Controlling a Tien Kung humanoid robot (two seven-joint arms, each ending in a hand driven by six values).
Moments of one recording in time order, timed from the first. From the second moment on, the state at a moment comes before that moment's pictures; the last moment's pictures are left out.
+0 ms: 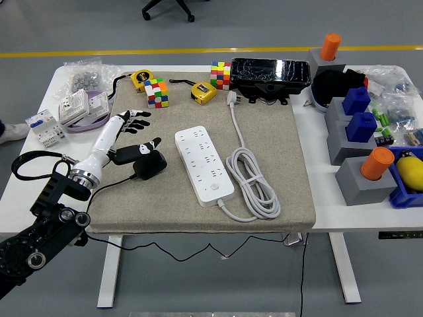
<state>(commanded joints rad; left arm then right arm) -0.35 0.30 -0.88 -1.18 1.52 0.37 -0.07 0.00 -0.28 1.10 0.34 -0.71 0.01 -0.17</state>
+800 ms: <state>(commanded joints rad) -0.39 0.25 -0.80 -1.06 1.63 0.39 0.04 0.00 -0.27 1.10 0.34 -0.71 0.01 -0.17</state>
